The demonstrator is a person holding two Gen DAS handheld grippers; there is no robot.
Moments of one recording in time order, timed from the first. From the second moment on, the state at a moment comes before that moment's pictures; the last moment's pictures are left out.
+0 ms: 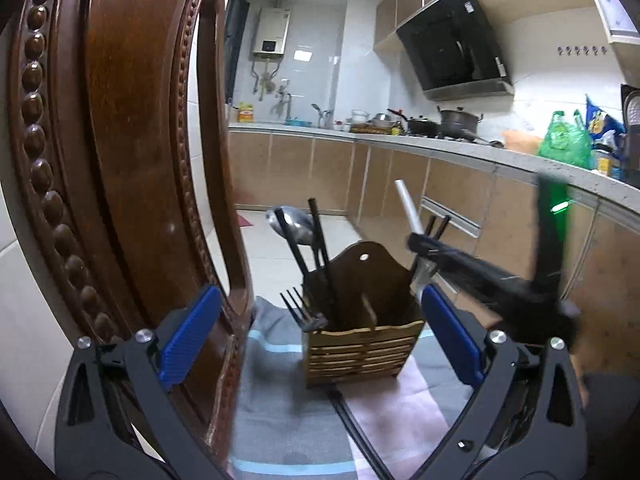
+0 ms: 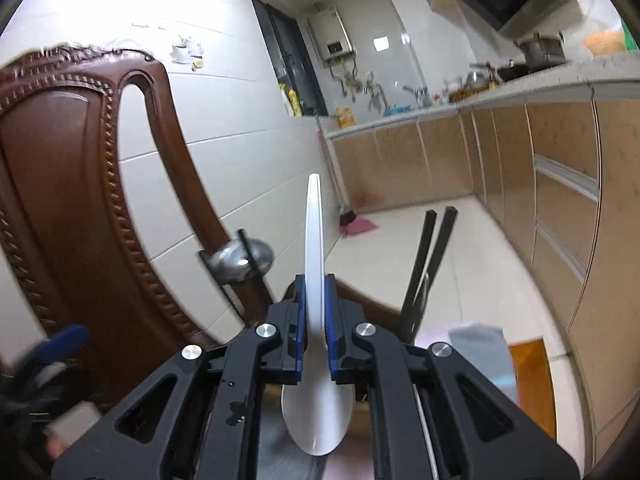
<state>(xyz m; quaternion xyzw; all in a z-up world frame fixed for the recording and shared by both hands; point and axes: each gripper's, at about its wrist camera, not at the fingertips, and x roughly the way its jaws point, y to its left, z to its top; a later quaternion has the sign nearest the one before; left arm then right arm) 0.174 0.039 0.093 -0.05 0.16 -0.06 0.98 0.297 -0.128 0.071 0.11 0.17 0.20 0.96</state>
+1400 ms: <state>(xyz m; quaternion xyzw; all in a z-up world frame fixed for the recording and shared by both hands) 0.185 0.044 0.075 -0.09 0.22 -0.10 0.97 0.306 -0.133 -0.020 0.11 0.45 0.23 0.85</state>
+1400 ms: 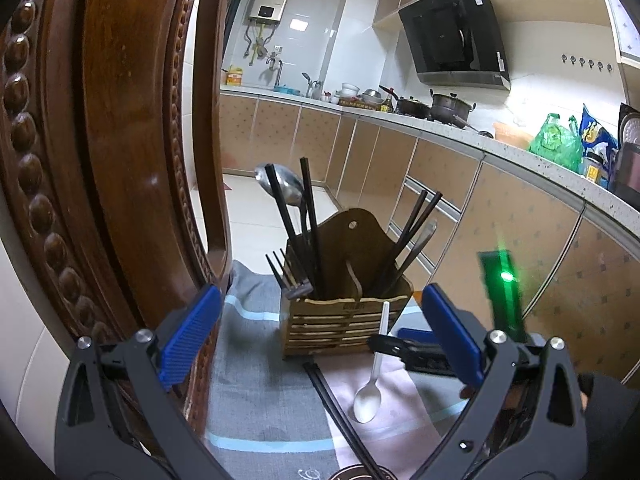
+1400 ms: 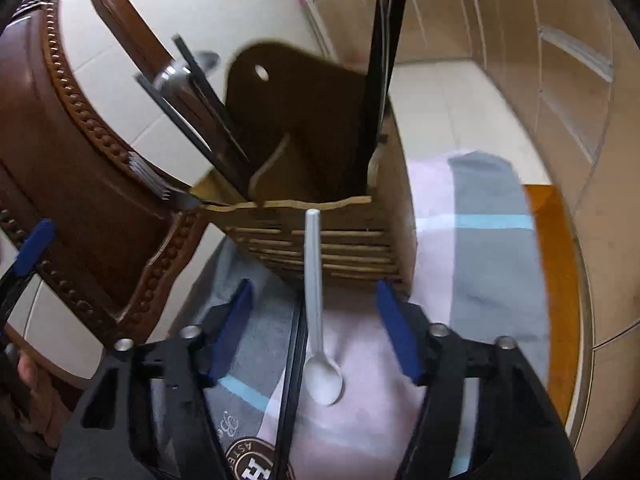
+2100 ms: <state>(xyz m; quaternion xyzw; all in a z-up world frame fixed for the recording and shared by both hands) 0.182 0.047 0.076 -0.10 0.22 -0.10 0.96 0.278 -0.115 0.117 0.07 0.19 0.18 0.96</state>
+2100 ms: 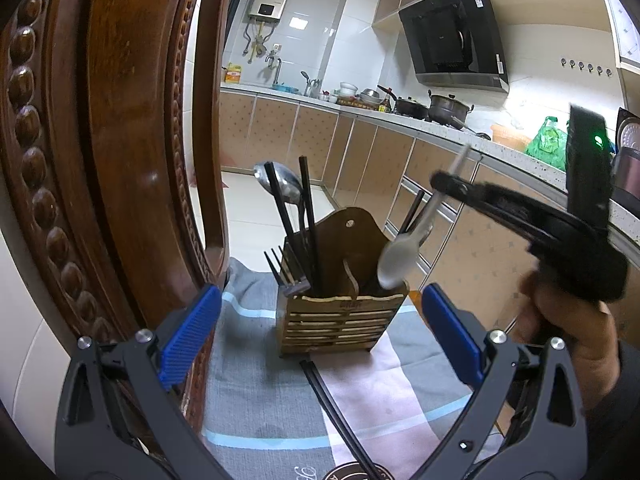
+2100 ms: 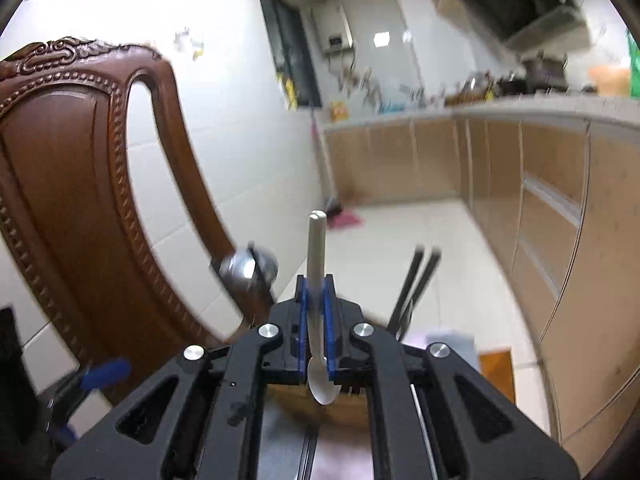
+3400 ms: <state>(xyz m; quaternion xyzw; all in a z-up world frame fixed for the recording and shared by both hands) 0.085 -0.016 0.008 -0.01 0.33 -0.06 0.94 0.082 -0.202 0.016 0.06 0.29 0.09 0.95</state>
